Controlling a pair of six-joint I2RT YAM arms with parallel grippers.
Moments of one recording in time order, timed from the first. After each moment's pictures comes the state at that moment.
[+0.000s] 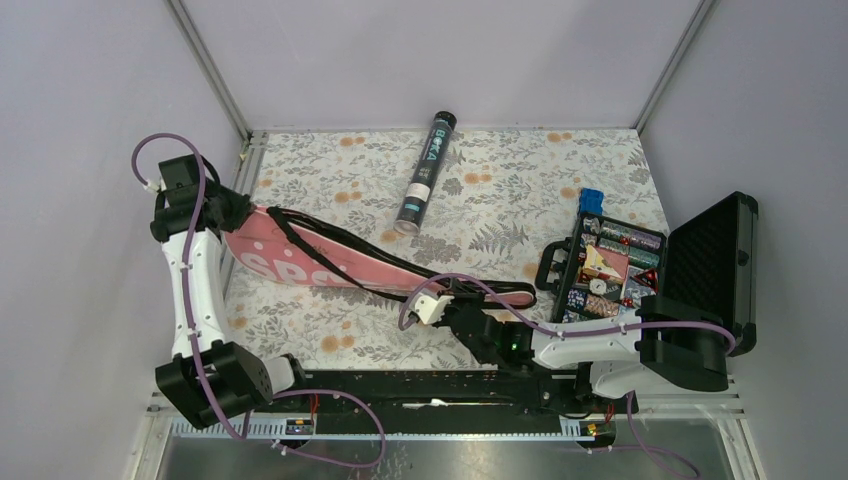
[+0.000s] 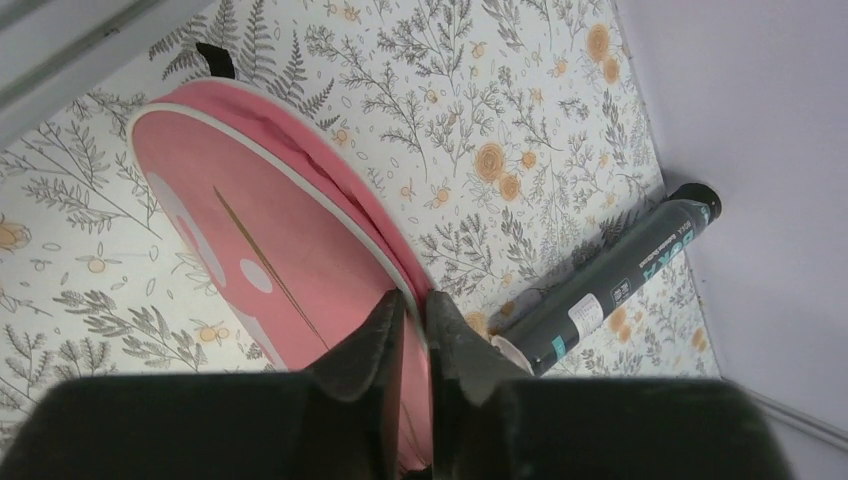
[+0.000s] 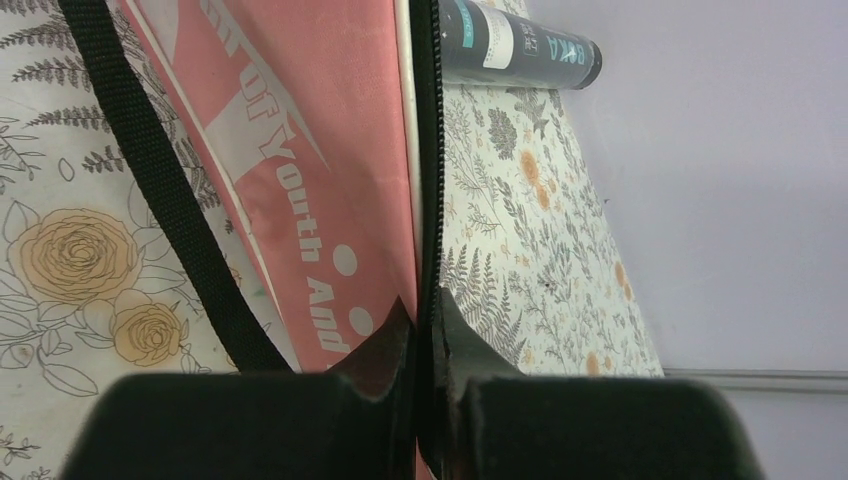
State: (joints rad) left arm 0.37 1.22 1.27 -0.81 0.09 -0.78; right arm 1.33 1.35 0.50 0.45 0.79 -0.61
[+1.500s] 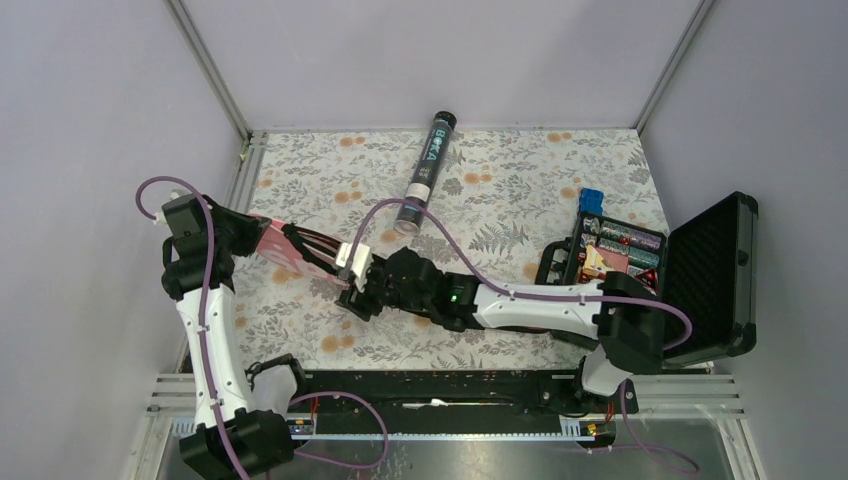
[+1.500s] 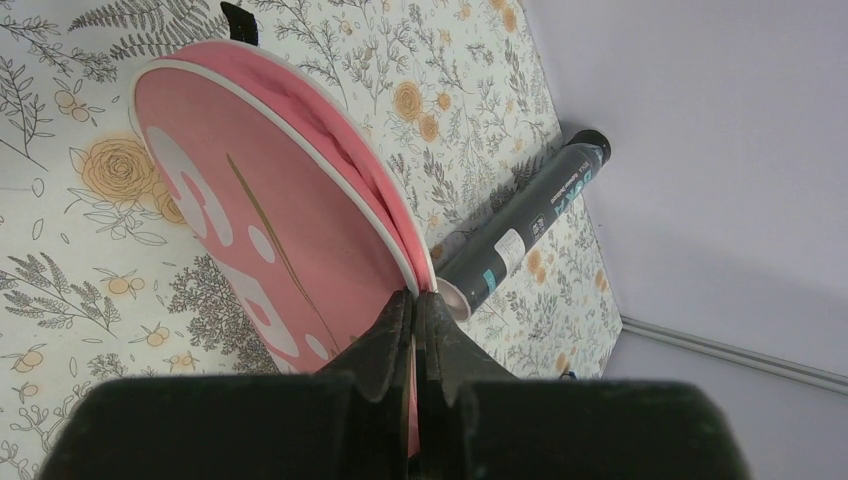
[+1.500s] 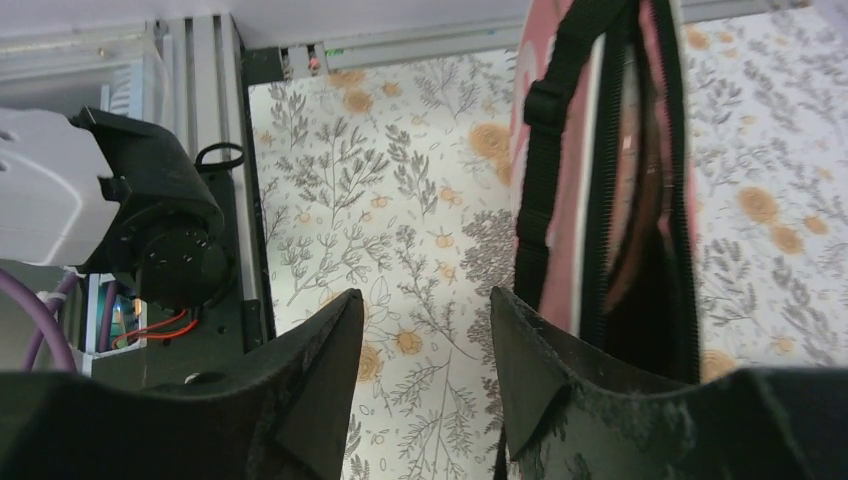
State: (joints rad) left arm 0.38 0.91 1.02 -0.71 0.26 -0.89; right arm 1.24 1.62 1.15 0.22 -0.05 -0.08
